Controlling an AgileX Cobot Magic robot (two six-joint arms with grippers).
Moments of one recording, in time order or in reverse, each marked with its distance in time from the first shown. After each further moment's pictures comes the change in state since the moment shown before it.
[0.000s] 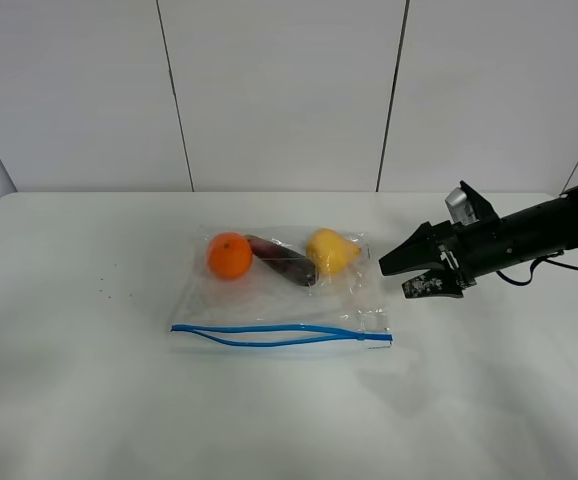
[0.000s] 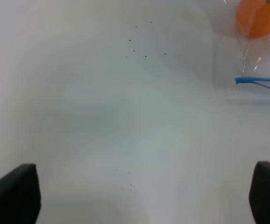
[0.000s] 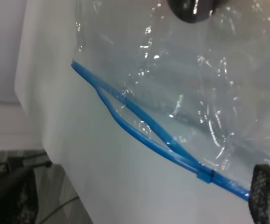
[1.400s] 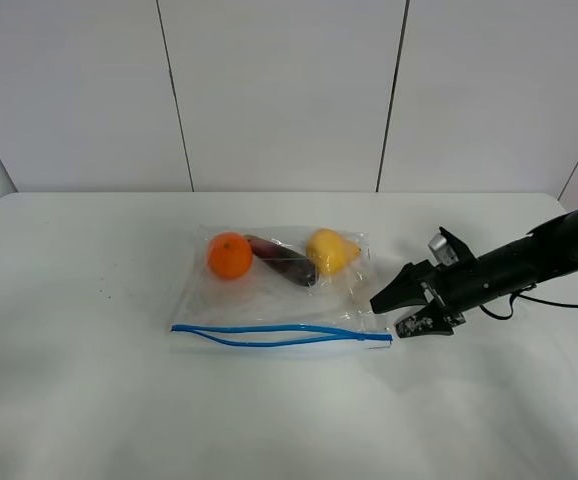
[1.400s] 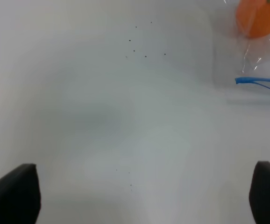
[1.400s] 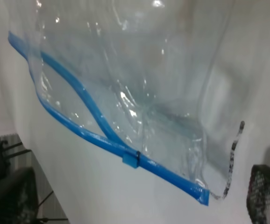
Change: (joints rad) left arm 0.000 0.000 0.000 0.000 0.000 0.000; right arm 0.017 0.190 -0.010 -0.009 -0.069 0.019
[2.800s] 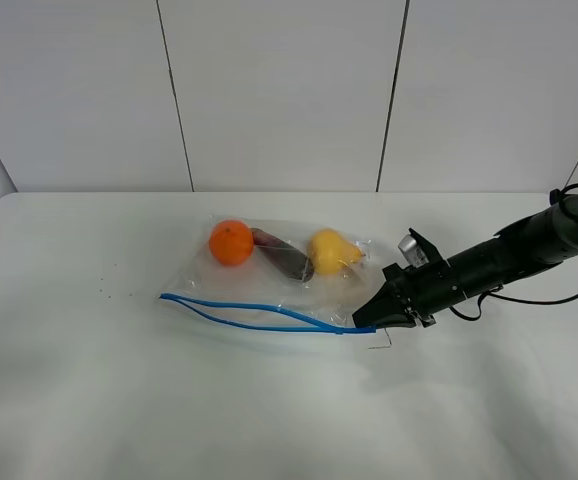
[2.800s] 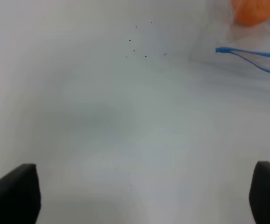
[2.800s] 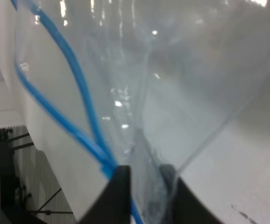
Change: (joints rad) left arm 0.000 0.000 0.000 0.000 0.000 0.000; right arm 0.114 0.008 0.000 0.071 -0.016 -0.018
